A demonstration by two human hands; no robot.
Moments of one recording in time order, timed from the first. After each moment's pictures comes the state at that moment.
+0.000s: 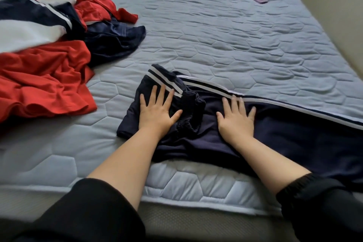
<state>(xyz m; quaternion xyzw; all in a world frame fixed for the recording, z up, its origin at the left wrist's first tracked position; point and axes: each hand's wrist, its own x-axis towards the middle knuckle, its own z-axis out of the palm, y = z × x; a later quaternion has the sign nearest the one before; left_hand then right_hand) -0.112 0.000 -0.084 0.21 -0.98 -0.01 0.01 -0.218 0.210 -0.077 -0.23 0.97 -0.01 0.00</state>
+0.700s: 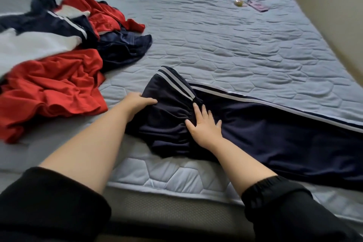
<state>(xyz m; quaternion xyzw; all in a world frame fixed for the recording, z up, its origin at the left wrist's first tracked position) -0.088 -0.061 -0.013 0.41 -0.71 -0.57 -0.01 -0.162 0.154 -0.073 -0.26 0.93 -0.17 0.19</state>
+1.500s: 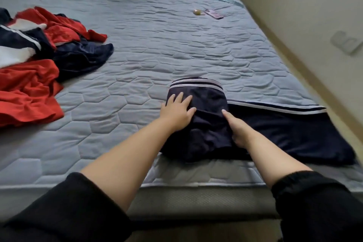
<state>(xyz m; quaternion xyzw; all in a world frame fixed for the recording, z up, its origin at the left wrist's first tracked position) -0.164 0.154 -0.006 0.12 -0.97 -0.19 -0.05 -0.220 0.346 -0.022 0.12 0.65 -0.66 0.36</state>
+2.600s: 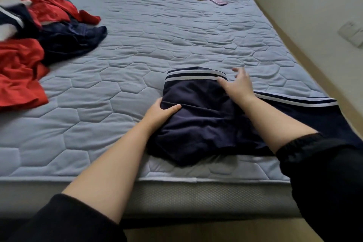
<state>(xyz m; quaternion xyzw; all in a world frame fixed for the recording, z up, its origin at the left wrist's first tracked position) -0.139 0.120 -0.072 0.23 -0.78 -0.59 0.03 -0.286 0.319 -0.003 -0.07 0.93 -0.36 0.02</state>
